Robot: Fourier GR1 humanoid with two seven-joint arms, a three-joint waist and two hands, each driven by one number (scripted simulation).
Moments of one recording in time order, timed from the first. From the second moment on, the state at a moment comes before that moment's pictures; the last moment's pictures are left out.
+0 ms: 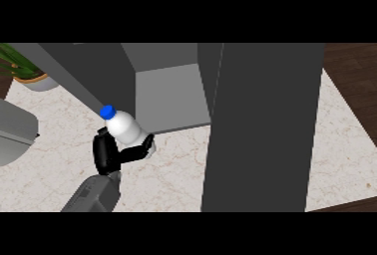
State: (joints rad) left arm -0.29 0.16 -0.31 -0.92 0.60 0.63 -0.71; right arm 0.11 -0.38 -0.41 -2.18 -0.68 0.32 0.21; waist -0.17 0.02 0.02
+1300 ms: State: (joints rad) left arm -0.31 0.20 -0.44 -0.95 0.58 0.66 -0.65; right arm 0.07 -0.41 -0.40 -2.15 -0.72 0.37 0.21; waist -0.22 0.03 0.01
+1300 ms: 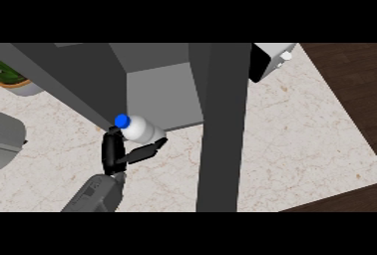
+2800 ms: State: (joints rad) left arm -0.56 0.03 -0.45 -0.84 0.72 0.21 -0.69; right arm 0.26 -0.42 -0.51 -2.31 -0.78 0.45 0.28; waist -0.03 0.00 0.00
